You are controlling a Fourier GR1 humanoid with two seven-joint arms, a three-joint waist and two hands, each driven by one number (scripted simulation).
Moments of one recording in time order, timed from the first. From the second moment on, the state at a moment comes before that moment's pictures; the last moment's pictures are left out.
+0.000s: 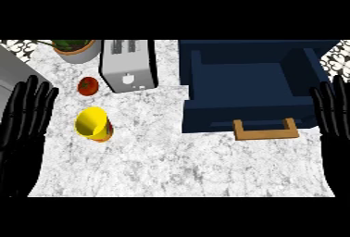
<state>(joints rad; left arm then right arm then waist) 0.02 0.12 -0.01 -2.10 0.02 -0.01 0.03 0.02 -0.09 -0.01 -2.10 -0.02 0.00 0.00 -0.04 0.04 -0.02</state>
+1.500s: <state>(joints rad) -0.22 0.26 0.20 -1.26 0.20 -0.31 -0.17 -0.18 -0.16 -0.05 -1.89 -0.07 0.15 0.06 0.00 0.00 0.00</state>
